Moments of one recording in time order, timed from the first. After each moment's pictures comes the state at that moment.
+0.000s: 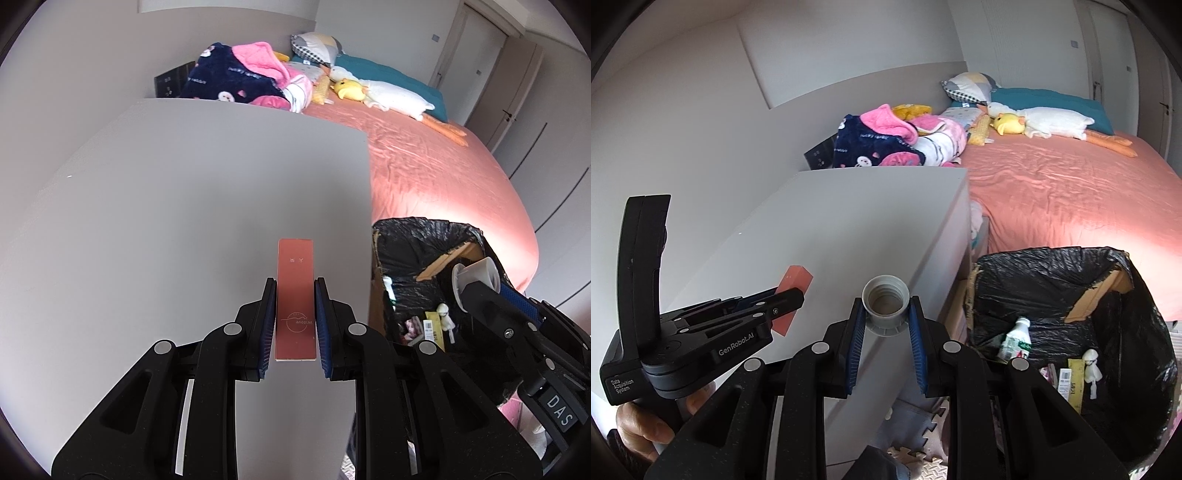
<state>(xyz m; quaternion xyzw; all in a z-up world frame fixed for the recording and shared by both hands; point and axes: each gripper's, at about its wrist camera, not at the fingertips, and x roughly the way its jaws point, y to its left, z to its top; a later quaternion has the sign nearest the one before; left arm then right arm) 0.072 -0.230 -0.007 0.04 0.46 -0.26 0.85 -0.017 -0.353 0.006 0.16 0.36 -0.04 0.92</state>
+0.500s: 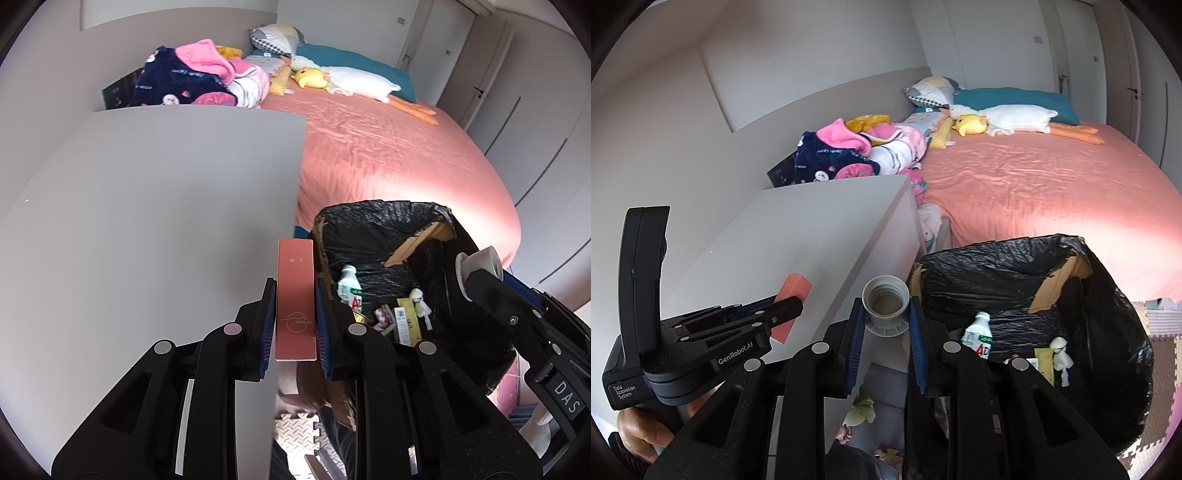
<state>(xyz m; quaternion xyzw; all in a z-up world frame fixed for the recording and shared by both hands) 0.048 -0.289 -0.009 0.07 0.46 -0.32 0.83 -0.054 -0.402 0.007 0.18 0.34 -0.10 0.92</state>
